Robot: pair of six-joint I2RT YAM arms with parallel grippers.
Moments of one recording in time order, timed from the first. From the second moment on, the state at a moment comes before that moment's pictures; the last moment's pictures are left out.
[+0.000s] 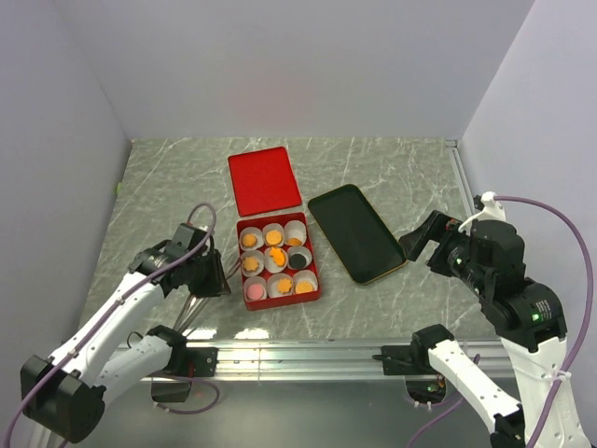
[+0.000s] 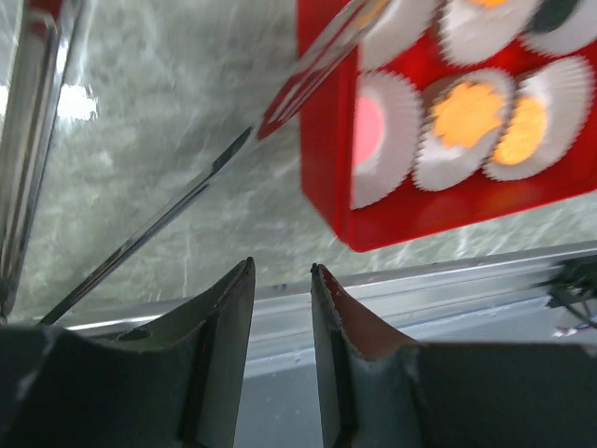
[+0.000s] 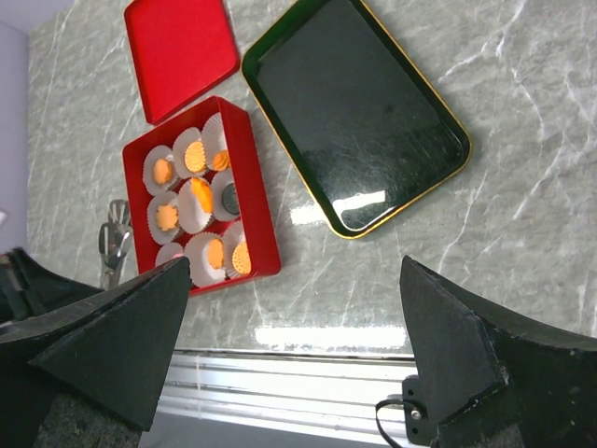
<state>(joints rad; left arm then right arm) -0.42 0.90 0.74 -0.92 0.12 -0.65 0.32 0.66 1.25 -1.14 0.10 0.60</state>
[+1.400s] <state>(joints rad) -0.17 1.62 1.25 -0.85 -0.05 -0.56 0.32 0.60 1.27 -1.25 0.13 0.63</state>
